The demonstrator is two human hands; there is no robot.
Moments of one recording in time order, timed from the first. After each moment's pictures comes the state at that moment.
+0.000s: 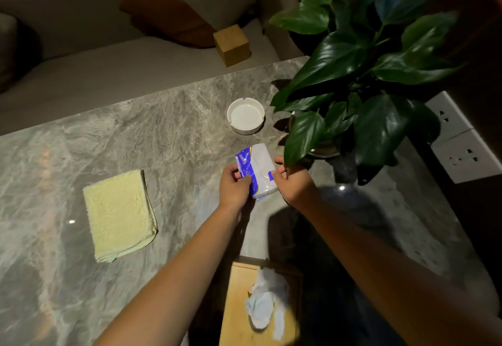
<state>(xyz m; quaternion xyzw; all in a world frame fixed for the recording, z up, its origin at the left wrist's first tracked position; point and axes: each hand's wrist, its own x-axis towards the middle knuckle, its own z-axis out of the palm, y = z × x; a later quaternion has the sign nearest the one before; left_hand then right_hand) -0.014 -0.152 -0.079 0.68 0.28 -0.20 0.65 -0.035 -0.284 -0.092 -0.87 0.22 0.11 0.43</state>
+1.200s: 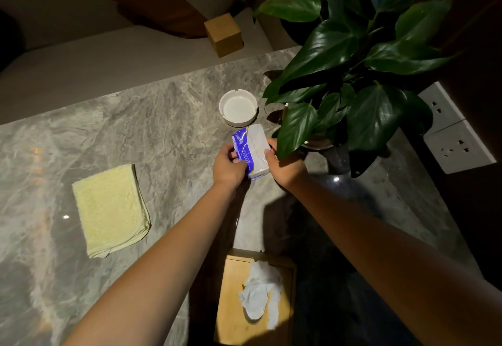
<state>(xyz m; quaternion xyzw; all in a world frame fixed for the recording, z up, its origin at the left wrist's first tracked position) 0.014 -0.156 -0.085 0.74 0.23 -0.21 0.59 -0.010 -0.292 -0.094 -0.86 0.23 0.20 0.40</state>
